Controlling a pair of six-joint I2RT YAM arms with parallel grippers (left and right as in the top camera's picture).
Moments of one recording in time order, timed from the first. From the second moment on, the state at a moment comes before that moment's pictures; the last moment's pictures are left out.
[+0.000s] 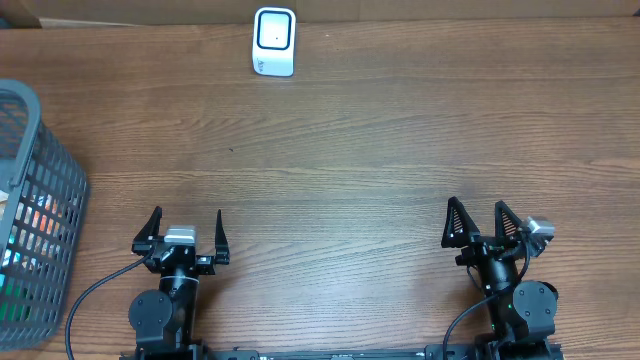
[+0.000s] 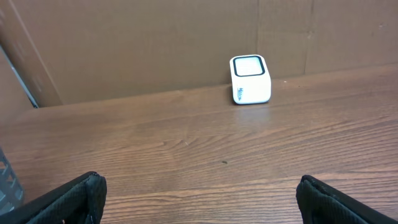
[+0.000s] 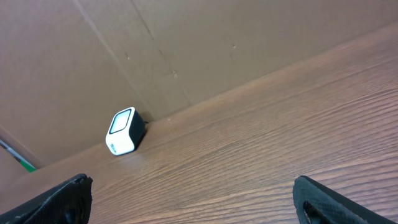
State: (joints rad) left arm 0.08 0.02 0.01 -0.07 0.10 0.11; right arm 0.11 0.01 0.04 -0.08 0.00 0.47
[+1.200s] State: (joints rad) left arm 0.08 0.15 0.08 -0.07 0.12 0.07; right arm 0.11 0.01 0.04 -0.08 0.00 0.47
